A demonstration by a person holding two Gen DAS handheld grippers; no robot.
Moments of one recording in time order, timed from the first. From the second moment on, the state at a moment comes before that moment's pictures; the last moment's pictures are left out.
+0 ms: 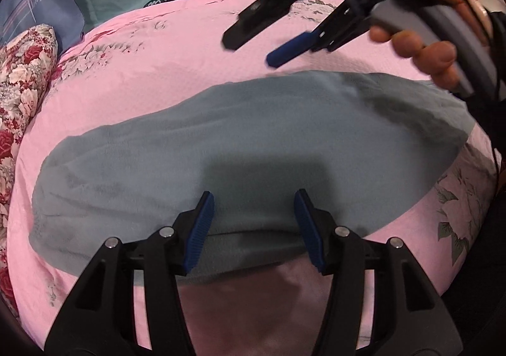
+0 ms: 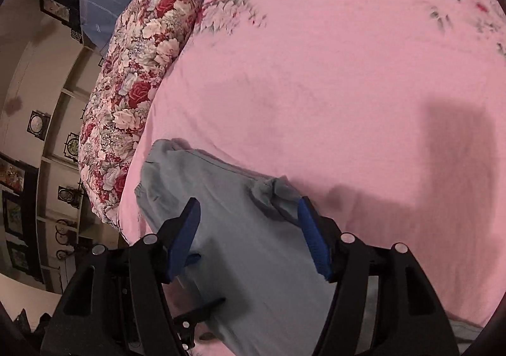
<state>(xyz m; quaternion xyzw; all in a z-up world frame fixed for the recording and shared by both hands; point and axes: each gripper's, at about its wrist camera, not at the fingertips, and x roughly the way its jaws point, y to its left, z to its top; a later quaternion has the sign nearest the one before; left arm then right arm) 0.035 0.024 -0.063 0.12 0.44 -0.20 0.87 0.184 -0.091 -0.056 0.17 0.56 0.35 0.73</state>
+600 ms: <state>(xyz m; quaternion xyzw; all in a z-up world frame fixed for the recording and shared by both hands) 0.042 0.032 -0.066 0.11 0.43 -0.21 0.87 0.214 -0.054 -0.091 0.24 0.63 0.39 0.63</state>
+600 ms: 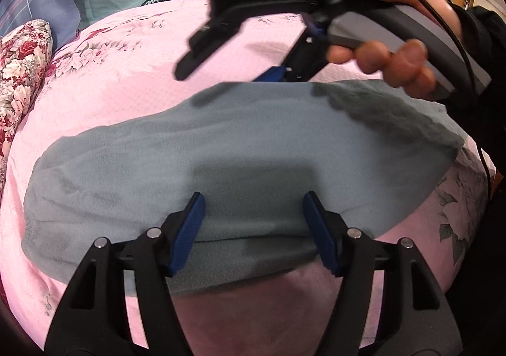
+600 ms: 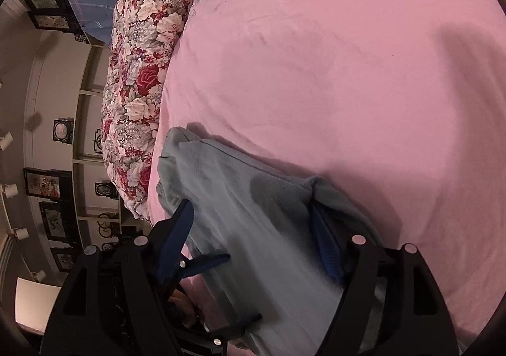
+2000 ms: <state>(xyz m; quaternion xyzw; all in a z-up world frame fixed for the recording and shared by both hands) 0.021 0.114 -0.032 0.13 0.45 -0.09 0.88 0.165 -0.072 -0.069 0.14 0.53 0.28 0.79</state>
